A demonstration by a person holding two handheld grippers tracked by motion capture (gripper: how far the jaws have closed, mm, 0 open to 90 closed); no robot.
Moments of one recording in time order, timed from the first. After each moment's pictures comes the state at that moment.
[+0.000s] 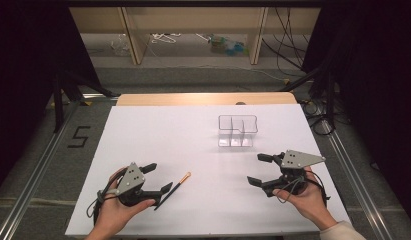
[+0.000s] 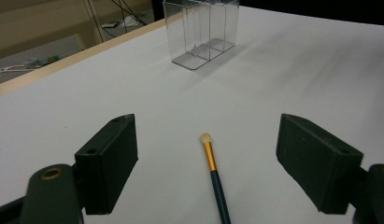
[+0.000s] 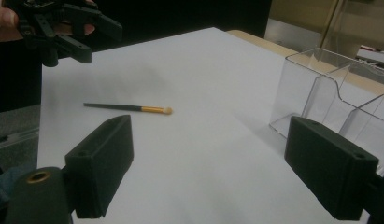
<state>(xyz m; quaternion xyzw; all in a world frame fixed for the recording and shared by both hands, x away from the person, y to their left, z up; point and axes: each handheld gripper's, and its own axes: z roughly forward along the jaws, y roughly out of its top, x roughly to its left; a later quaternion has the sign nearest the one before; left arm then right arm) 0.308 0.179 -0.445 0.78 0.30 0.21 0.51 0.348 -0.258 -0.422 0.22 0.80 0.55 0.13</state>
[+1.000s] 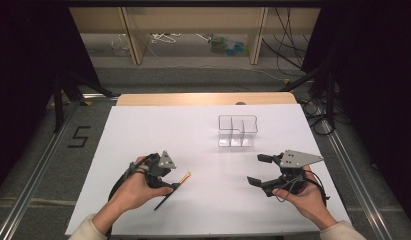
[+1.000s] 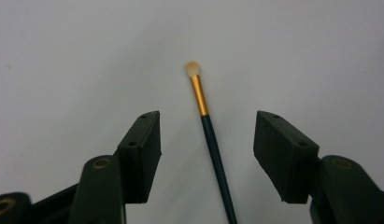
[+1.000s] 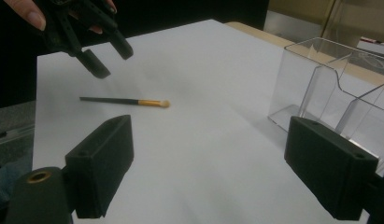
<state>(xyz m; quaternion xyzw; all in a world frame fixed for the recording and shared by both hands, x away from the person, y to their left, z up) 0.353 0.123 -0.422 0.92 0.29 0.11 0.23 0.350 -0.258 -0.425 0.22 0.81 0.54 0.12</state>
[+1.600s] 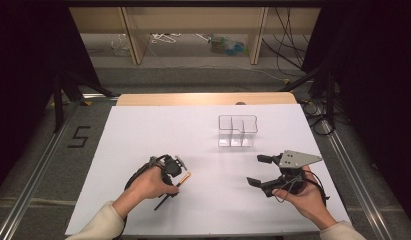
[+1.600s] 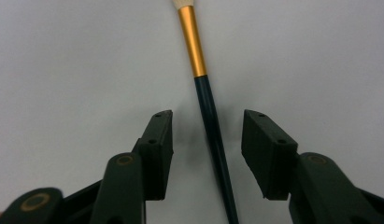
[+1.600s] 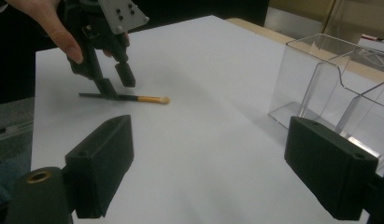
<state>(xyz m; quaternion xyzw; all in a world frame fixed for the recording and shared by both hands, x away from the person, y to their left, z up) 0.380 0.102 -0.453 0.95 0.31 0.03 0.09 0.351 -0.257 -0.427 0.22 0.80 0.54 0.13</state>
